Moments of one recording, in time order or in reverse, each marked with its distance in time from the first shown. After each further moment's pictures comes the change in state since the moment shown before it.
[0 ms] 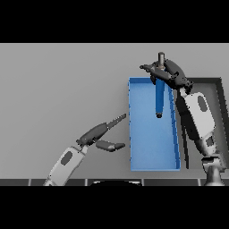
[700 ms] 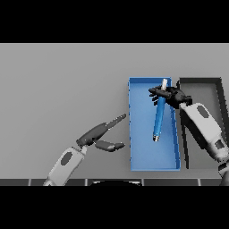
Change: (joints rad) left arm 0.006 0.004 0.000 -0.004 0.000 -0.001 -0.001; right arm 0.037 -0.197 0.475 0.120 -0.303 -0.111 0.141
